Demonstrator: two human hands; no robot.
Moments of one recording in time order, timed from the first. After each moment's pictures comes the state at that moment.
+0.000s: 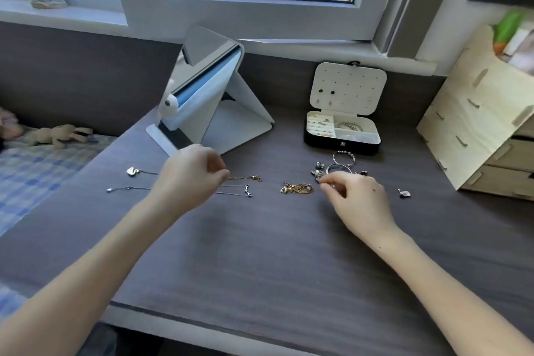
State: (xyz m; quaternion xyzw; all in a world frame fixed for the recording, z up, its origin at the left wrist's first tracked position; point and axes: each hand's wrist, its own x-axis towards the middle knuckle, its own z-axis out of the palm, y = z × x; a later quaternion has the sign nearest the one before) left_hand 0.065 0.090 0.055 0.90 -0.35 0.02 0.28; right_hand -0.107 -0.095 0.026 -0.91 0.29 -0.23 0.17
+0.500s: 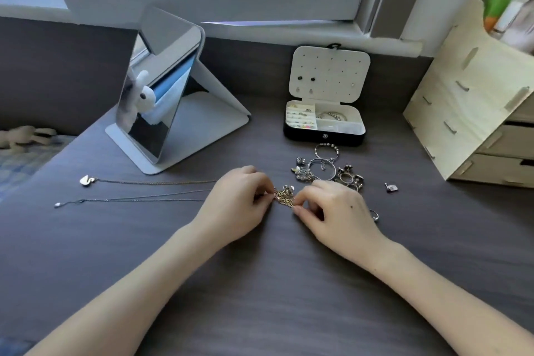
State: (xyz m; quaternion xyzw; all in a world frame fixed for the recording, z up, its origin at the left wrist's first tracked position) left_hand 0.023 0.018 0.011 0.79 -0.54 0.00 0.29; right_hand -0.117 -0.106 0.005 -0.96 0.14 -0.21 0.12
